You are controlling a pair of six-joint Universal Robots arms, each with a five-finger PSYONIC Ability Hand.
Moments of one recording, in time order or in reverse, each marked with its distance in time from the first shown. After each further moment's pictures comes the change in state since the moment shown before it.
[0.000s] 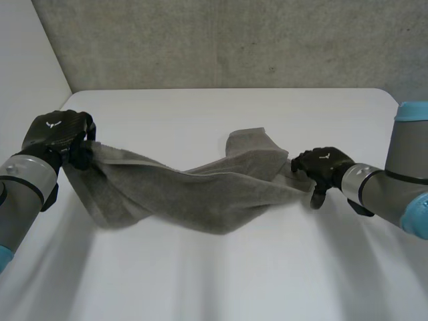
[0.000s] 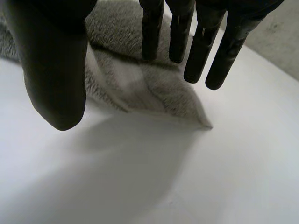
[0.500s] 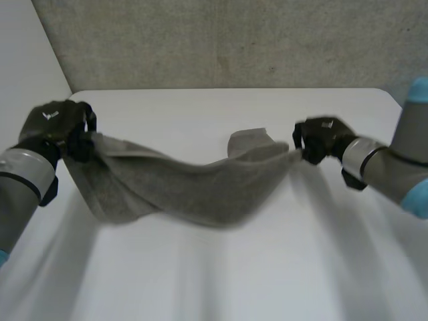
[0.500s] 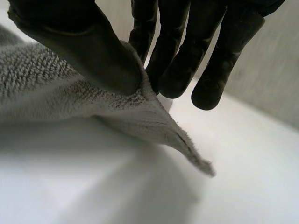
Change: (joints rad) left arm -0.020 0.067 0.011 -0.011 -0.002 -0.064; right arm -0.001 -0.049 -0.100 -0.085 -0.065 0.246; left_hand 0.000 0.000 0.000 0.000 0.000; right_hand 0.885 0.871 0.876 0.878 0.873
